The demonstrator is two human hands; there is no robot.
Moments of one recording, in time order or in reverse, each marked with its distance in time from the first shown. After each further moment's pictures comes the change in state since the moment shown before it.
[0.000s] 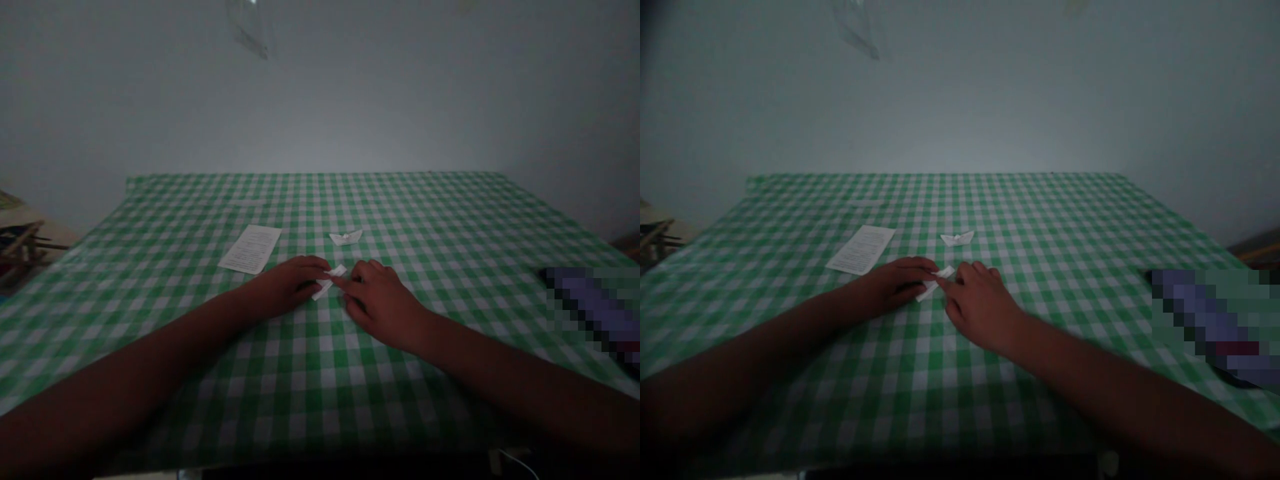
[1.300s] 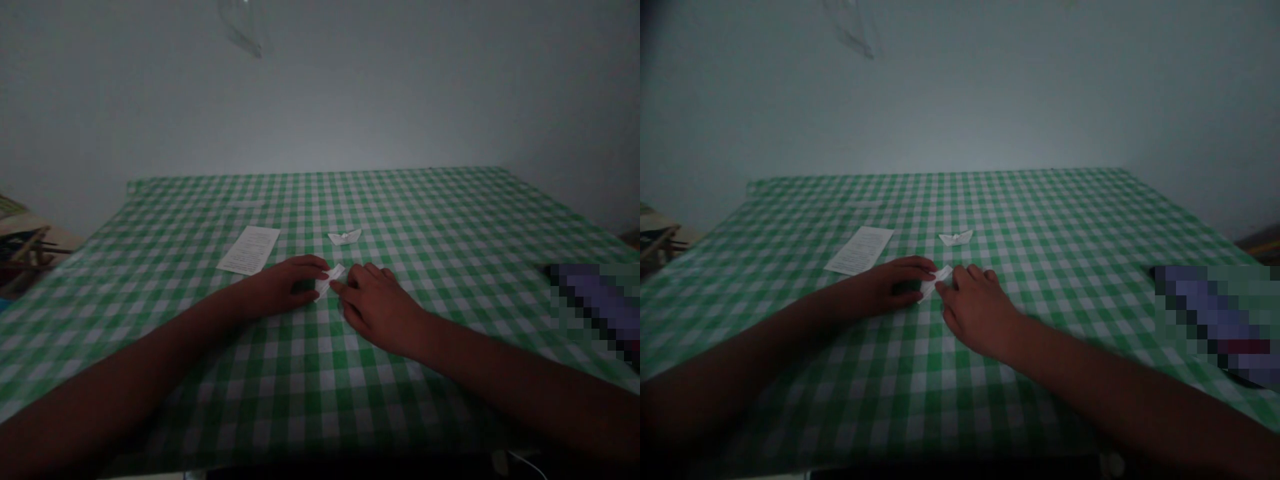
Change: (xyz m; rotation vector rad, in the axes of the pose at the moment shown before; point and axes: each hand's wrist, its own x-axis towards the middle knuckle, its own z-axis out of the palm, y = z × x) left_hand -0.002 0.003 -0.011 -0.133 -0.063 -0.059; right_hand -0.003 -0.008 -0.002 -0.056 -0.032 -0.021
